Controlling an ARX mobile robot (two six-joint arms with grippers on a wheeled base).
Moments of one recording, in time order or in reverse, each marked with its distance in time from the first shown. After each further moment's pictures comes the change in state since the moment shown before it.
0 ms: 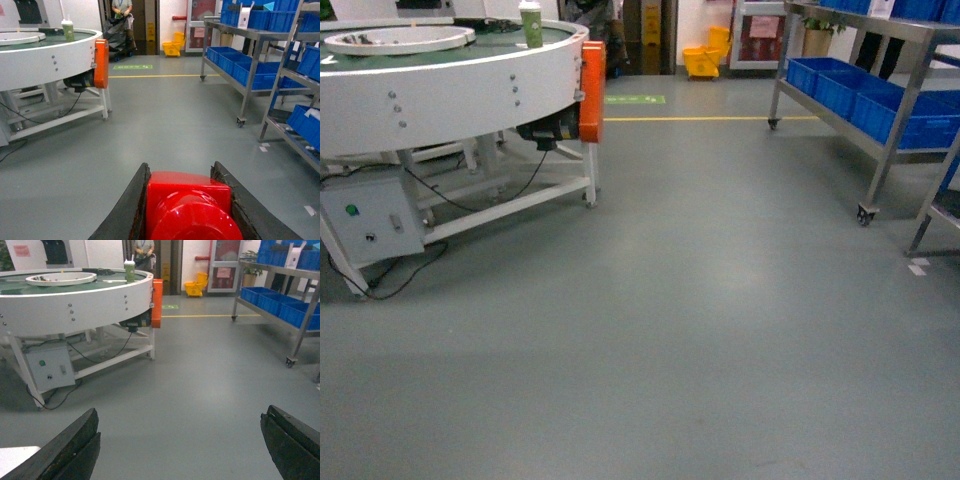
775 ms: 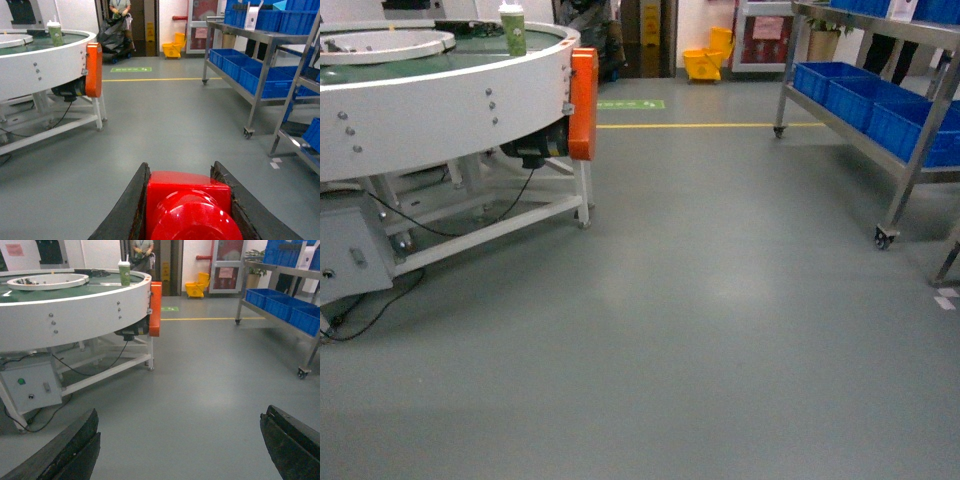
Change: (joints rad) left arm 0.000 0.000 0.000 -0.002 -0.002 0.000; right arm 0.000 0.000 0.000 -0.002 0.000 0.000
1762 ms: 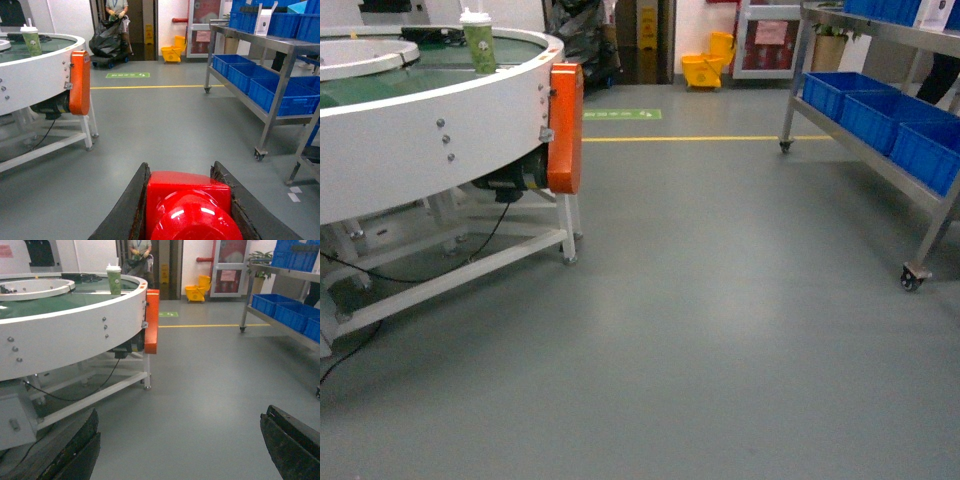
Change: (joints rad) left arm 0.000 0.000 0.000 0.001 0.000 0.000; right arm 0.000 0.000 0.000 0.002 0.000 0.000
